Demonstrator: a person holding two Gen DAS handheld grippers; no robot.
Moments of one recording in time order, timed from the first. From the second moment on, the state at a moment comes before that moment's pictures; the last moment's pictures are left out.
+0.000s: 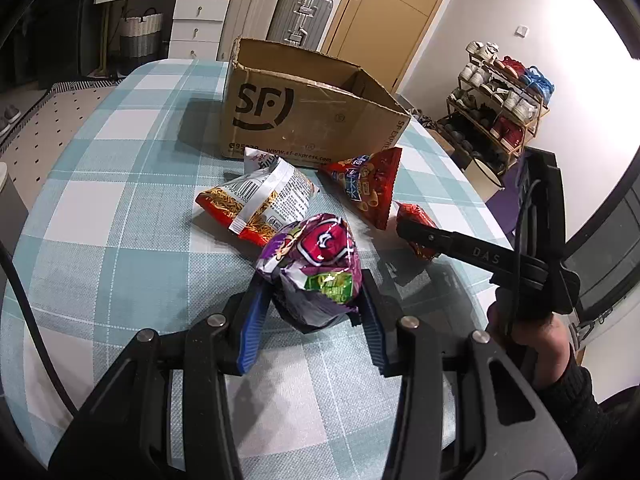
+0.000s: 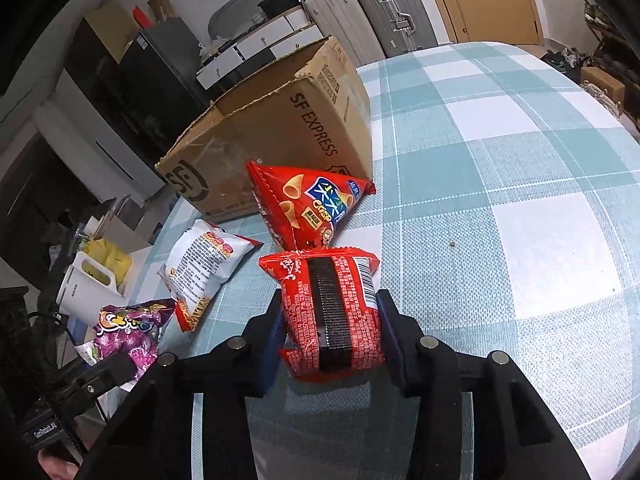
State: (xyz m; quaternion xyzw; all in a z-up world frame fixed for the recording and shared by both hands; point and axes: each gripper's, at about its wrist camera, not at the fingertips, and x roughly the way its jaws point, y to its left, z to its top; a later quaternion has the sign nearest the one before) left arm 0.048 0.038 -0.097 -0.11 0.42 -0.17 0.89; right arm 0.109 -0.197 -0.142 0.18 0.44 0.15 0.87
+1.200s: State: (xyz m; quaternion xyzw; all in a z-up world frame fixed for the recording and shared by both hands) left arm 0.061 0.025 -0.047 -0.06 0.36 -0.14 0.92; right arm 0.071 -0.180 -0.061 0.19 0.38 0.24 0.88
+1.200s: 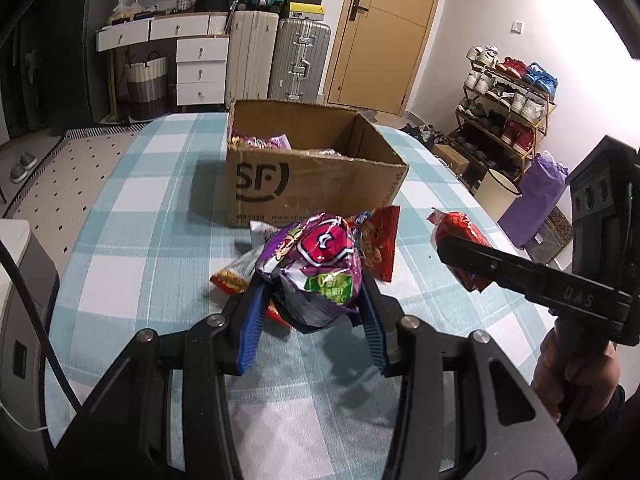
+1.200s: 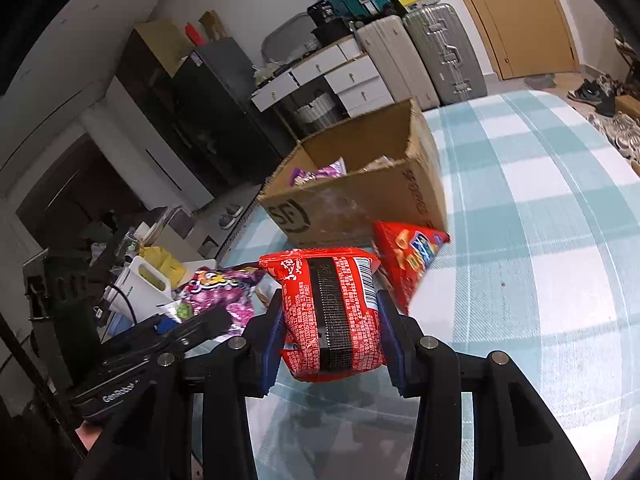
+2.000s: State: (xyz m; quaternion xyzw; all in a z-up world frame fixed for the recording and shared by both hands) left arm 0.139 0.008 -0.013 -0.04 0.36 -0.15 0.92; right arm 0.136 -0.171 -0.011 0.18 0.35 0.25 0.88
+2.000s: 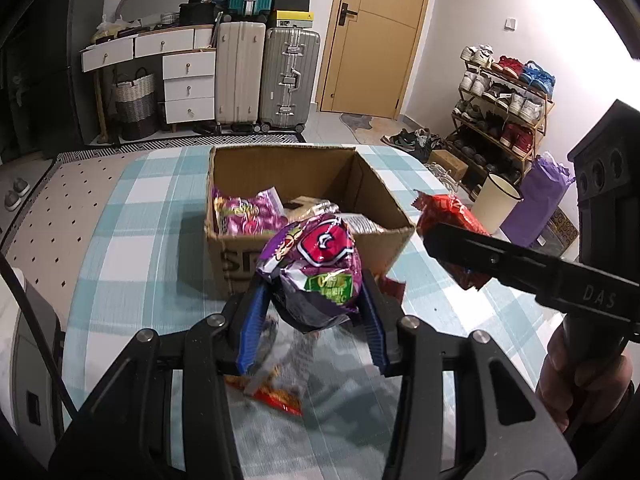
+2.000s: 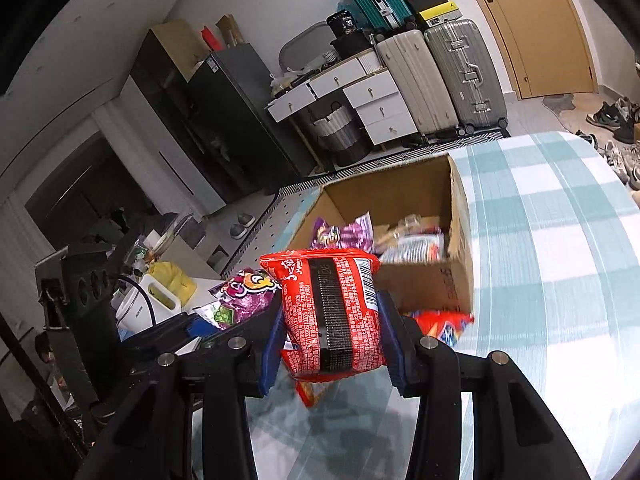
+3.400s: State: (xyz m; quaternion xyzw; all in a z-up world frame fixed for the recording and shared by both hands) left arm 0.254 0.016 -0.008 -0.05 0.38 -0.13 0.92; right arm 0.222 -0.215 -0.019 0.20 0.34 0.19 0.90
